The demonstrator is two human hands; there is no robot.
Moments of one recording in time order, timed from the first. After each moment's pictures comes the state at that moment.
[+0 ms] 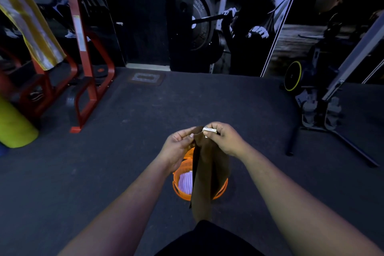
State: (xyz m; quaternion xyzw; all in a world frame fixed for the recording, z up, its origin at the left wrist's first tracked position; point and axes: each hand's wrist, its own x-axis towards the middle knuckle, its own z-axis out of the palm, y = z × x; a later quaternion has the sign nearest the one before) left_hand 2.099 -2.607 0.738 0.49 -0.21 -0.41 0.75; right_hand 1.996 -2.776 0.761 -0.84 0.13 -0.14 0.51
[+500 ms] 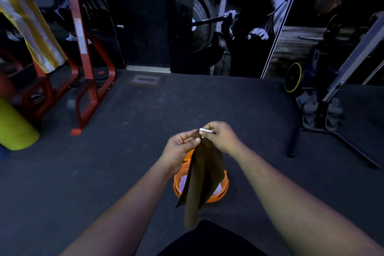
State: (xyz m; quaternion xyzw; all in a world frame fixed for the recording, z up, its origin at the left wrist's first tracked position) left_hand 2.093 -2.606 0.746 0.52 -0.19 -0.38 0.74; right_hand 2.018 -2.770 0.760 -0.85 0.21 -0.15 0.47
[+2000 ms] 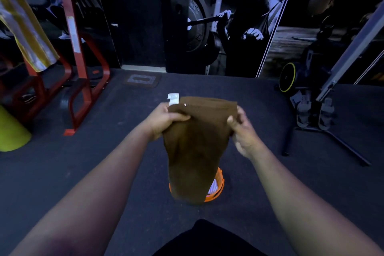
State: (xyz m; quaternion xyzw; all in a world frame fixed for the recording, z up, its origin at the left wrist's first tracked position) left_hand 2.152 -2.607 0.841 0.65 -0.31 -0.36 0.59; right_hand 1.958 -2.789 0.806 -0.59 0.16 -0.23 0.76
